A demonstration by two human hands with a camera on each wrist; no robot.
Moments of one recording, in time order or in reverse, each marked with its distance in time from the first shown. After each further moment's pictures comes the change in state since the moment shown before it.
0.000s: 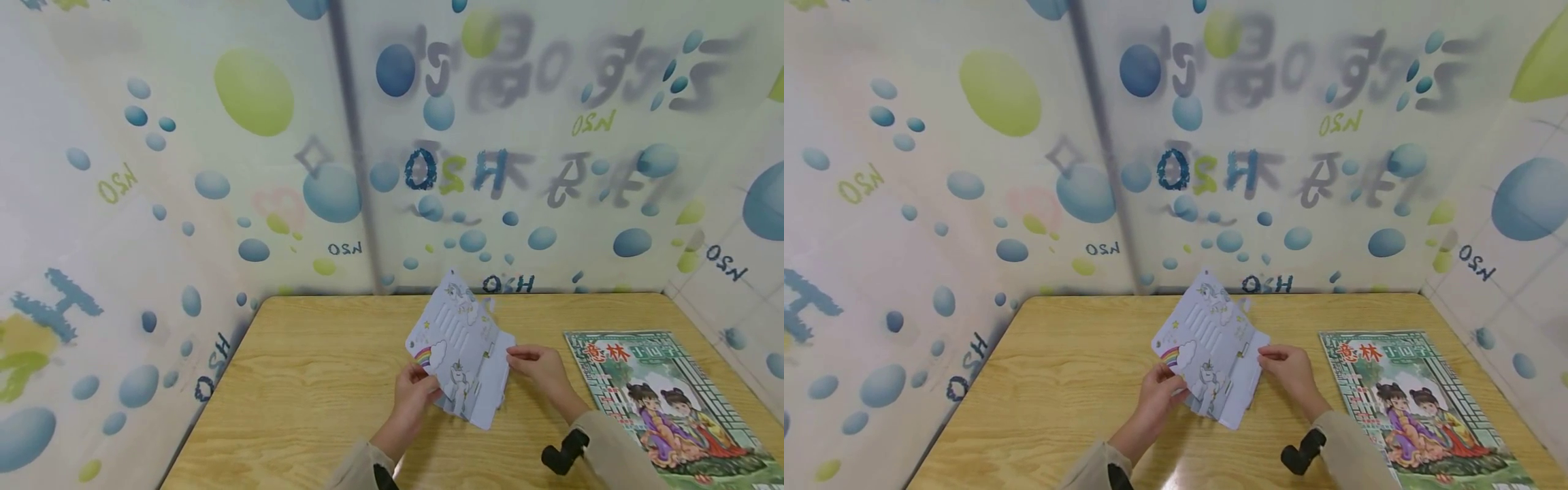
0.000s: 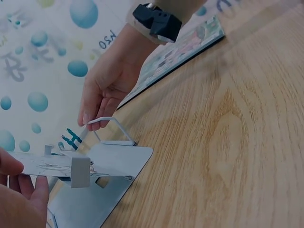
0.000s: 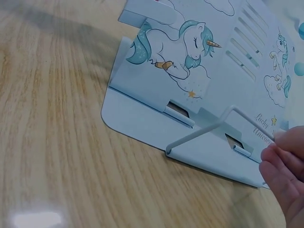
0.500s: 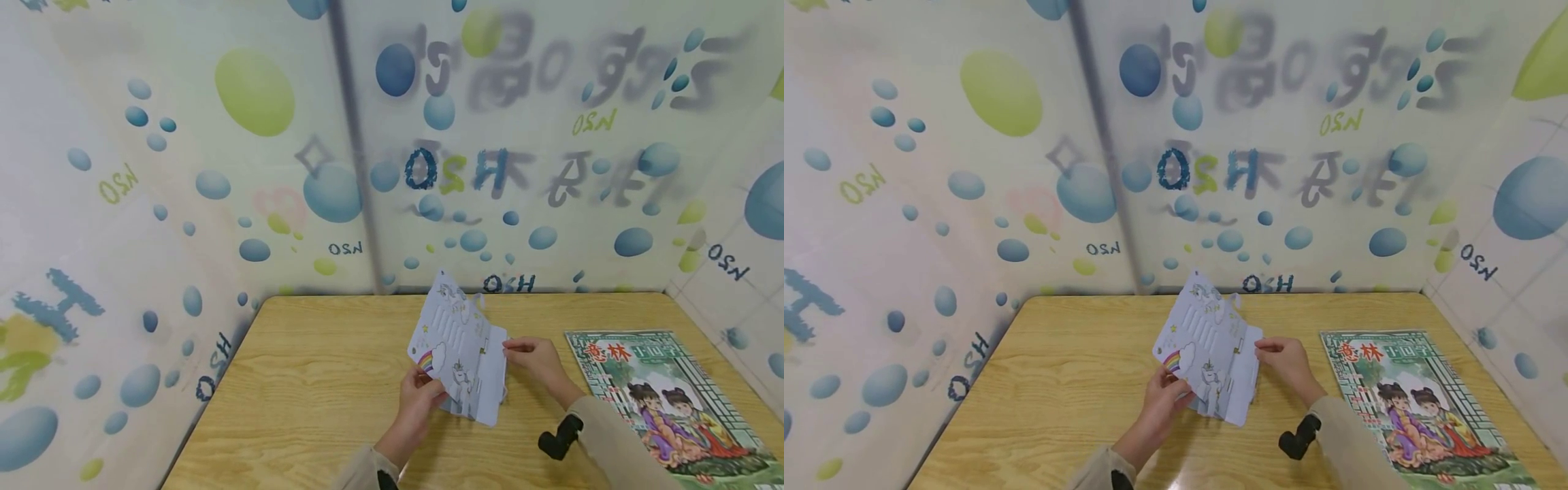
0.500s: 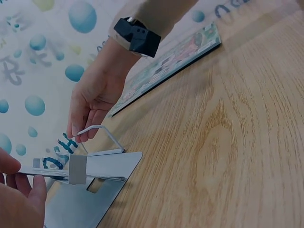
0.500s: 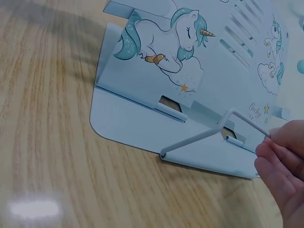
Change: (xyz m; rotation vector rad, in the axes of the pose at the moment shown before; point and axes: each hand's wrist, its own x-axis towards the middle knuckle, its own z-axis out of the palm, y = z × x) left_hand -0.005 -0.008 0.003 -0.025 -0.015 -0.004; right_hand 0.016 -0.005 0.001 -0.097 -0.034 -0.058
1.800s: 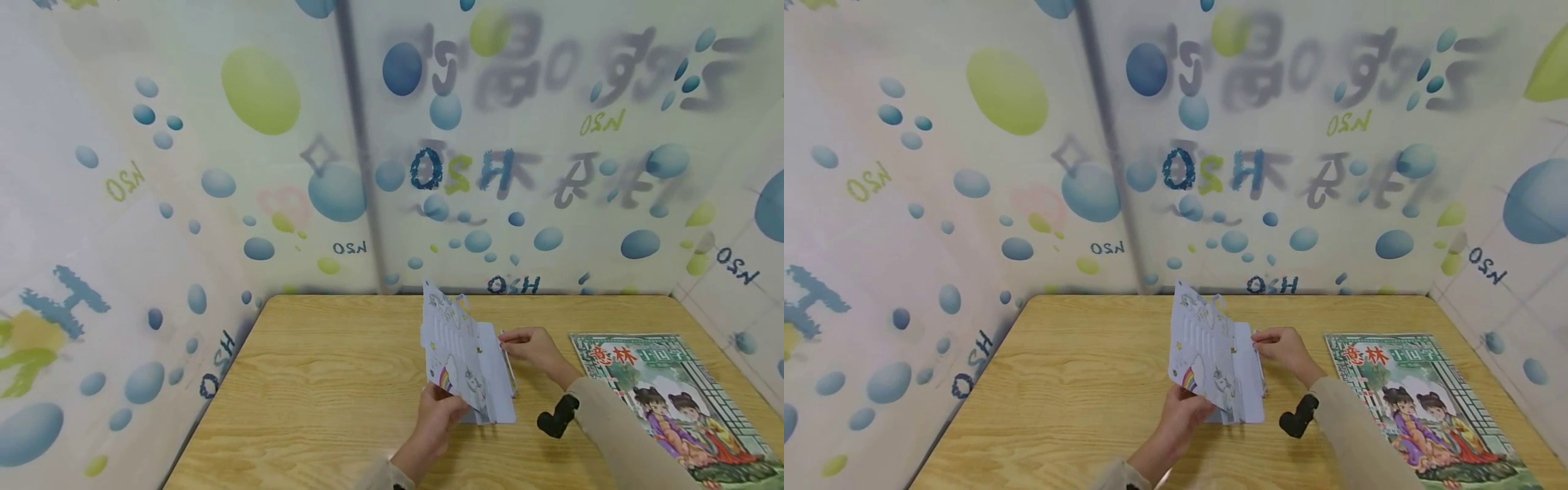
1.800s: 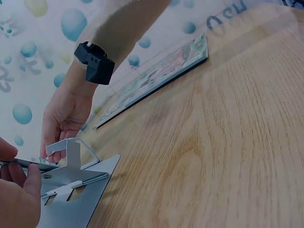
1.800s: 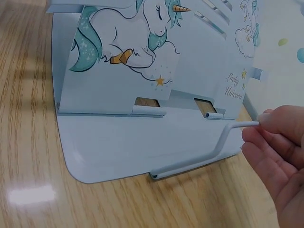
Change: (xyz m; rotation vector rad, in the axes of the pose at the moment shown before) left_hand -0.016 -0.013 0.014 -0.093 -0.104 -0.051; right_hand 0.027 -0.005 -0.005 -0.026 -0.192 0.000
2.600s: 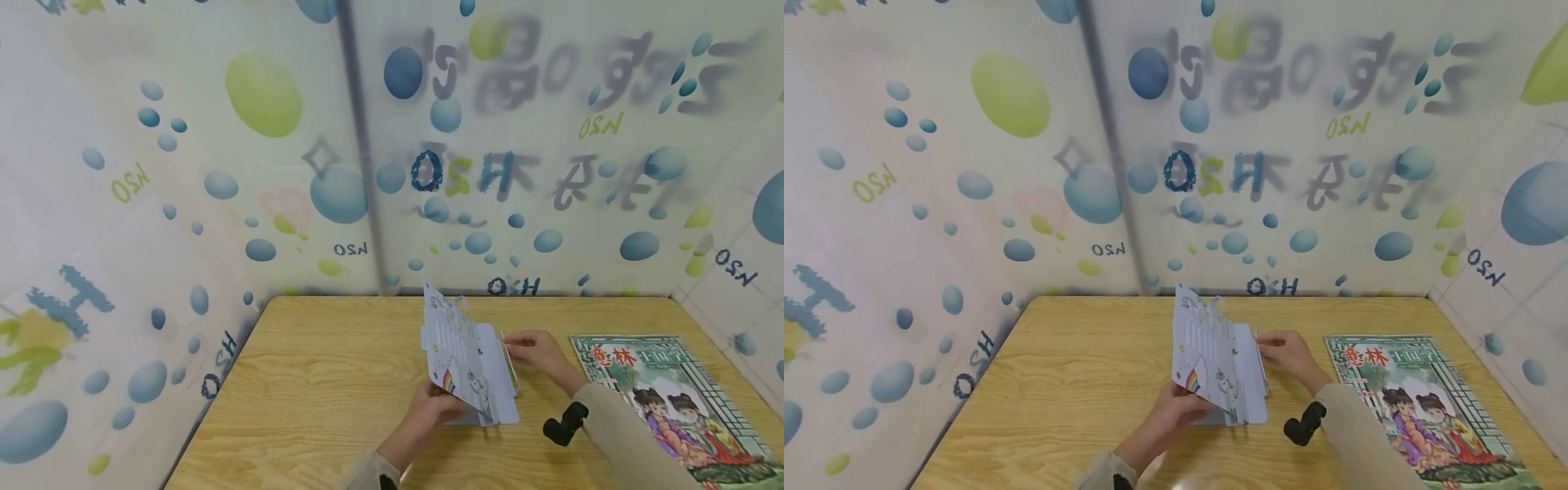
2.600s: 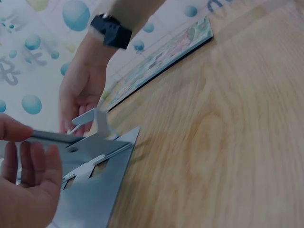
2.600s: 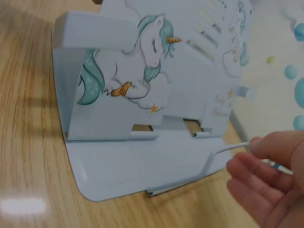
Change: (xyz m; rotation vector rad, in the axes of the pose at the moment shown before) left_hand 0.007 0.014 -0.018 0.194 -0.161 -0.052; right_hand -0.013 -0.007 -0.001 0.035 0.005 0.050
